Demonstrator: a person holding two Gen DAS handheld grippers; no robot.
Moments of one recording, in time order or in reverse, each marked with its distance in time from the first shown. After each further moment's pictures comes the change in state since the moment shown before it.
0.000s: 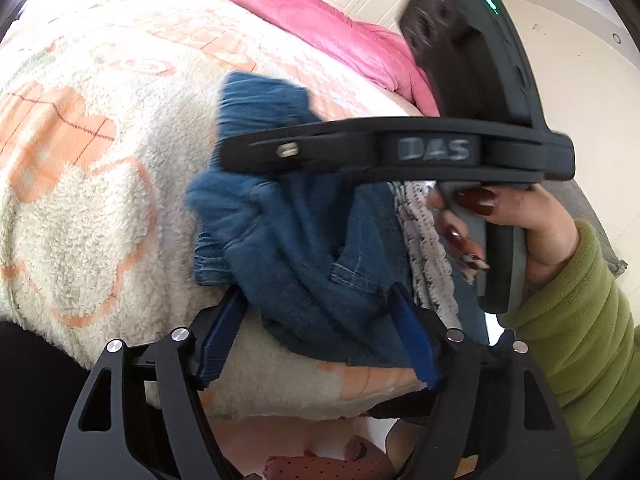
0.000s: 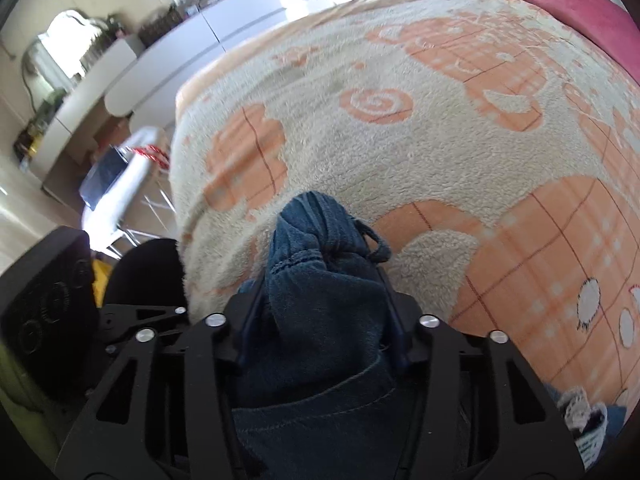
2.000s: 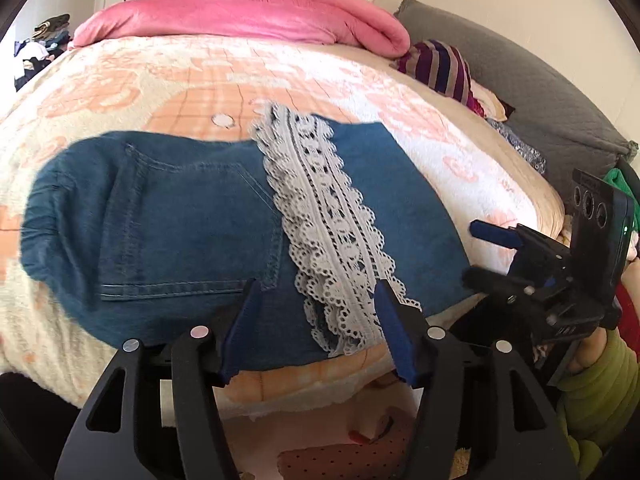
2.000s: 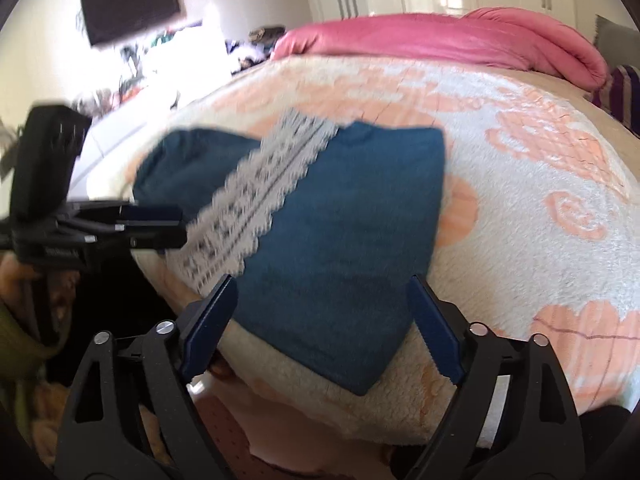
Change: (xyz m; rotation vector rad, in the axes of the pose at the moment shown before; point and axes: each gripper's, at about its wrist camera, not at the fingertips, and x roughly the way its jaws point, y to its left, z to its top) left arm 0.034 -0.103 -0.012 0.351 0.109 0.078; right arm -0.147 0.002 -0.264 0.337 -0.447 -0.496
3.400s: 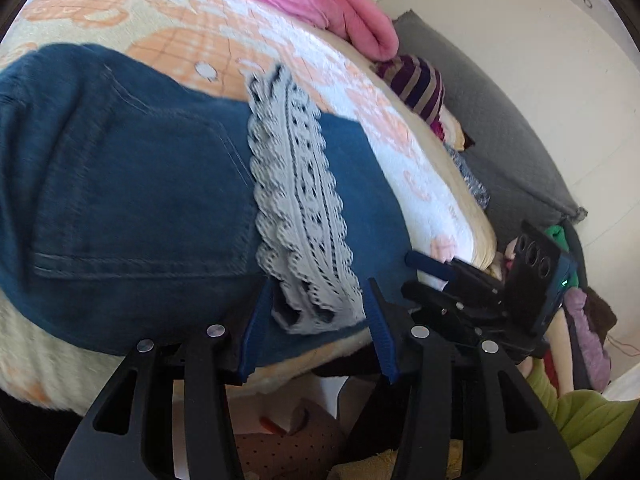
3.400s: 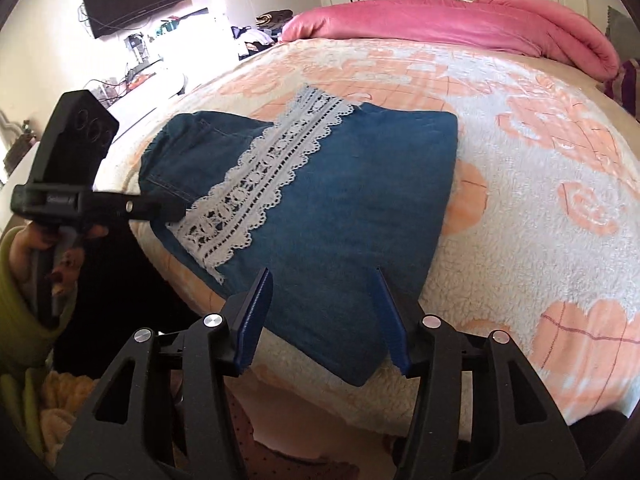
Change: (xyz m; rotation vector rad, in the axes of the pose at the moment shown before) left arm 0.026 0.028 0.000 -0.219 0.091 -0.306; right arm 0.013 0.003 -0.003 -0.034 0.099 0.030
